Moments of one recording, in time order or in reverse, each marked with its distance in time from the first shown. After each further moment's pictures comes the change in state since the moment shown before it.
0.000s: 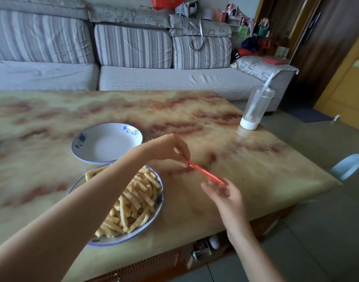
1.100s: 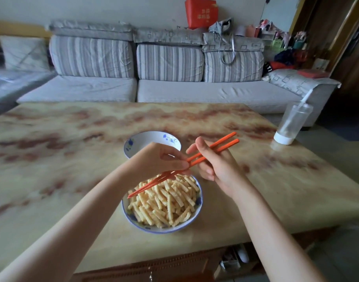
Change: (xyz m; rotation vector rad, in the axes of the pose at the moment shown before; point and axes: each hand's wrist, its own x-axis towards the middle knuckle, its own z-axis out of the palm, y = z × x) left_hand -0.167 0.054 -0.034 -0.489 0.332 -0.265; right_hand 0.001 -0.108 0.090 0.200 -0.694 -0.230
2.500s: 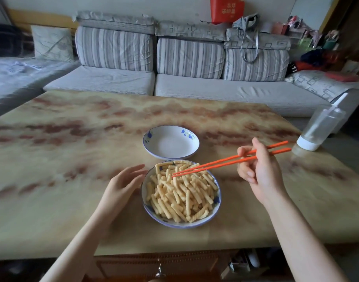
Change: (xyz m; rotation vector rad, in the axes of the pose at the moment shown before) left_hand -0.047 -0.152 -0.027 -0.113 0.578 0.054; right_hand 0.001 0.017 -0.026 0.217 0.364 -0.003
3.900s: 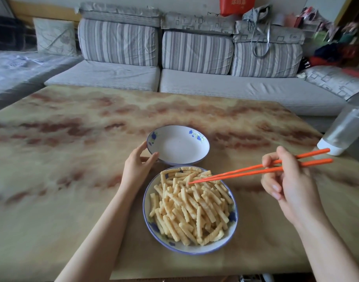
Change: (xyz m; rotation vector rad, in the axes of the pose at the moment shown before) left_hand 0.101 -0.025 0.026 0.185 0.199 -0.030; right_hand 0.005 0.003 -0.004 -0.187 0.090 -0.093
